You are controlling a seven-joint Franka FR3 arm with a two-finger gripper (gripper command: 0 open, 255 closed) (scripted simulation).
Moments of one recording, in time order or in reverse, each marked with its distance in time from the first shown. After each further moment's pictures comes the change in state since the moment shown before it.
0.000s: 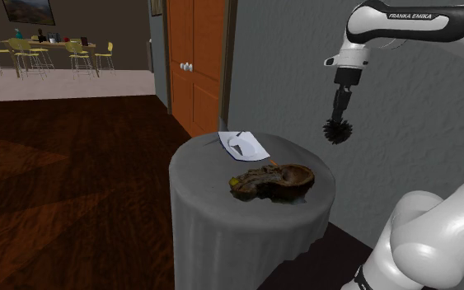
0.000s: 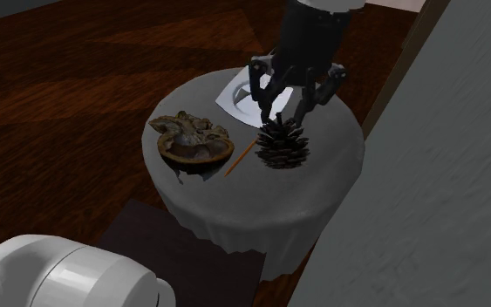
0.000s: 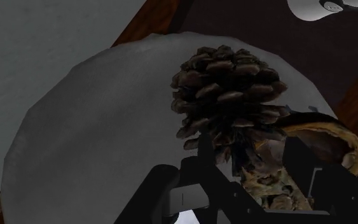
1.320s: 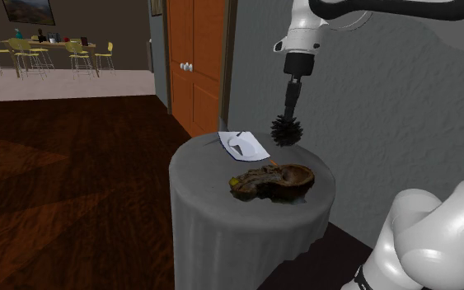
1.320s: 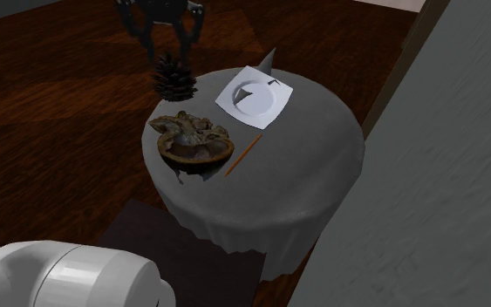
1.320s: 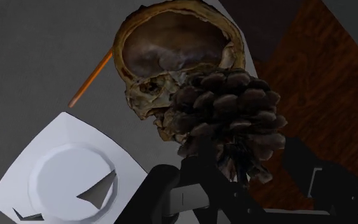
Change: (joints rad) arm 0.129 0.017 0.365 0.015 0.215 -0.003 0.470
